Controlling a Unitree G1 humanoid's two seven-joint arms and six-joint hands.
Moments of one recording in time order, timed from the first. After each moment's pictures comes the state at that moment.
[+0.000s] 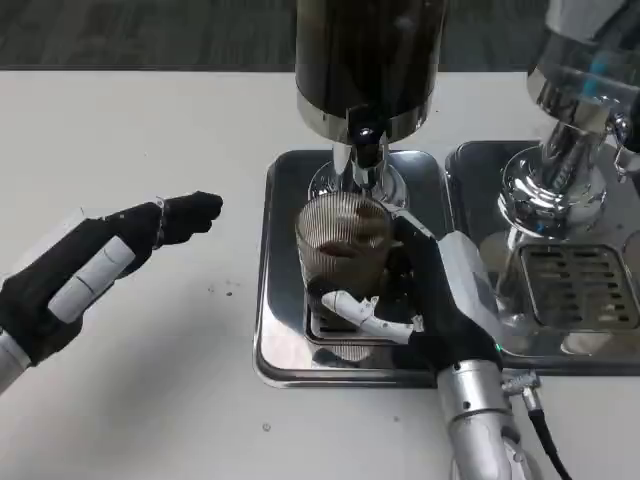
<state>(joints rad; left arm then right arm) -0.33 0.52 0.18 0.89 -0.23 -0.71 -0.87 -0.19 0.00 0.30 0.50 -0.53 -0.25 -0.44</state>
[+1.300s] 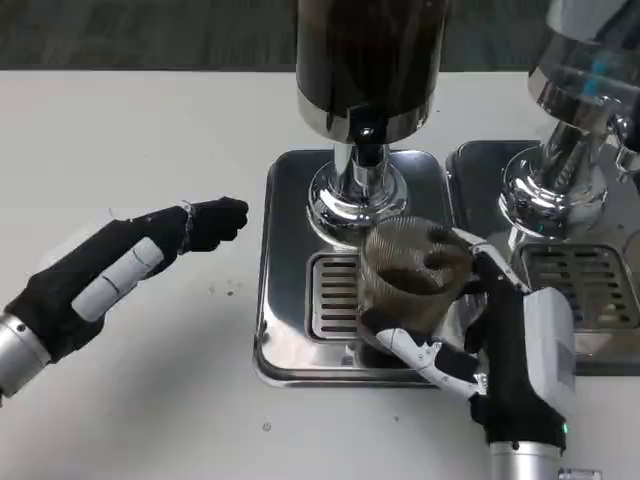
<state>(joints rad) -0.35 0.50 0.13 0.89 -0.22 -0.72 -0.88 0.07 -0.05 0.30 0.34 -0.62 -0.40 -0.76</state>
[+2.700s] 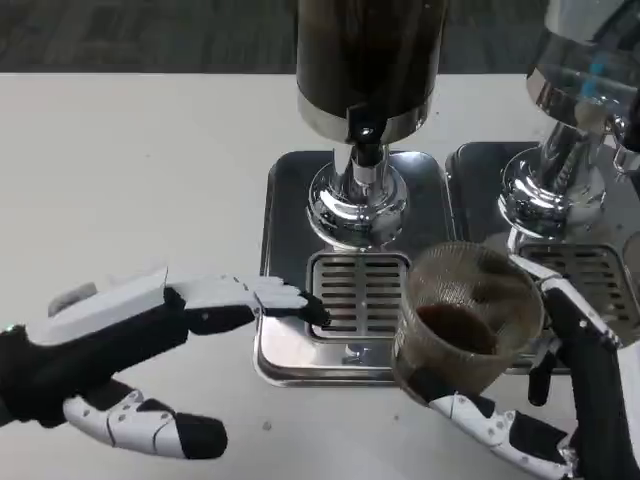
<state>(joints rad) -0.09 0.68 0.06 0.35 -0.29 -1.06 -1.05 0.52 -0.13 0.21 -0.21 -0.60 -0.48 -0.52</state>
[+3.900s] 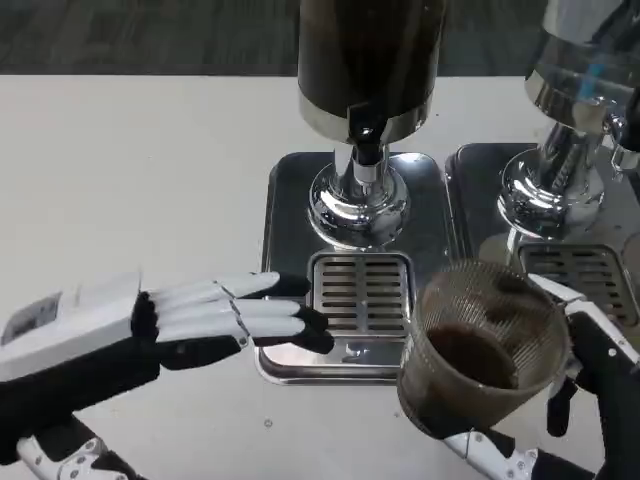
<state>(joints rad) 0.02 0.79 0.04 0.20 -0.45 -1.14 -1.05 0.69 -0.12 0.20 -0.36 -0.60 -0.55 -0.48</state>
